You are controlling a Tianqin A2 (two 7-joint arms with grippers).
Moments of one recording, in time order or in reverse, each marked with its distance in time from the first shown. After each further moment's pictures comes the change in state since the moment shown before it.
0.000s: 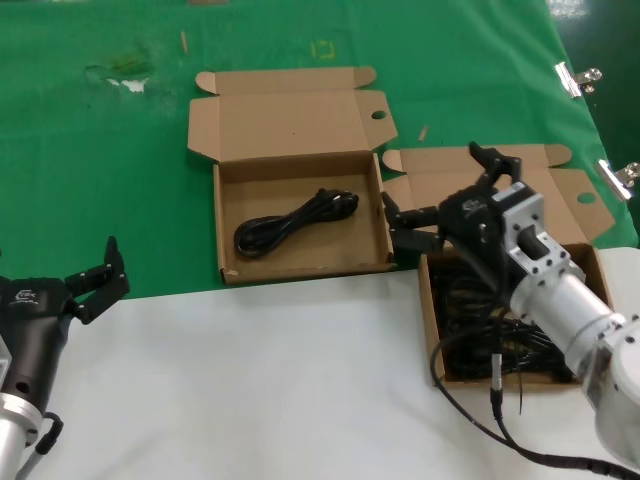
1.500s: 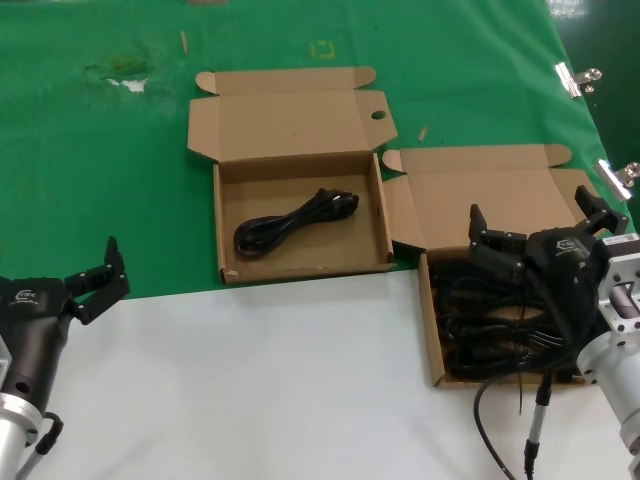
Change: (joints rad) left arm 0.000 0.000 0.000 0.000 0.000 0.000 0.000; right arm -0.310 -0.006 0.141 0.272 0.077 0.230 0.093
